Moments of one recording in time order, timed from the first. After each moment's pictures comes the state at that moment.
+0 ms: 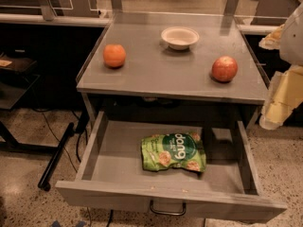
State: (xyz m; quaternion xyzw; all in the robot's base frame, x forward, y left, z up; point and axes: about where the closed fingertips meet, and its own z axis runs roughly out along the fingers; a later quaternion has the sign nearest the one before) arm 0.438 -0.216 0.980 -0.60 0.78 -0.04 0.16
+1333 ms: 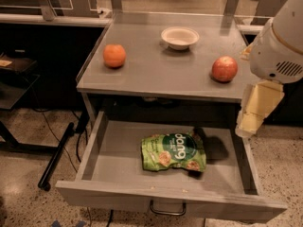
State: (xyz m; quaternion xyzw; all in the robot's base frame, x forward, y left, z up) arm 0.446 -0.185 0.946 -0.61 0.78 -0.03 0.15
